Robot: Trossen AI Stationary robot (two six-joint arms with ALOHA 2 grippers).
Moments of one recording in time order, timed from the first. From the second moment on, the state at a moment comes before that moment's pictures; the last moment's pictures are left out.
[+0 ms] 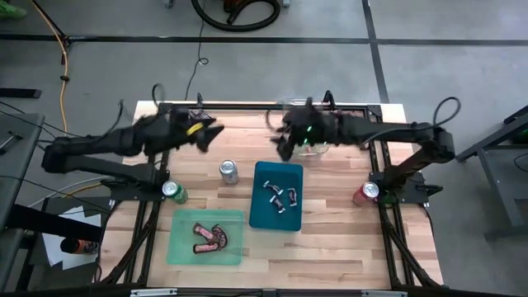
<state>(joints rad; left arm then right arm) 0.09 0.83 0.90 -0.30 -0.45 -0.62 -0.15 1.49 1.36 -0.47 0.16 0.36</state>
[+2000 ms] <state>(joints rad) 0.94 1.81 1.03 -0.55 -0.15 -1.32 -0.32 1.47 1.35 -0.79 0.09 0.17</state>
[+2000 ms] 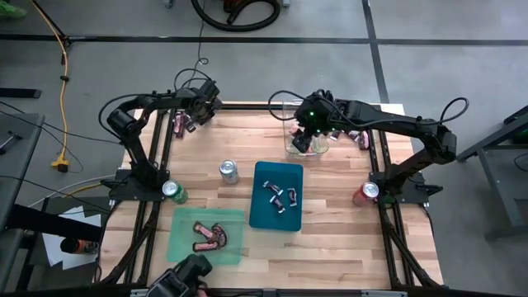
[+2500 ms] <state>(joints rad) 0.83 1.56 1.03 -0.56 -0.14 -1.00 -0.32 1.47 1.35 -0.80 0.09 0.12</state>
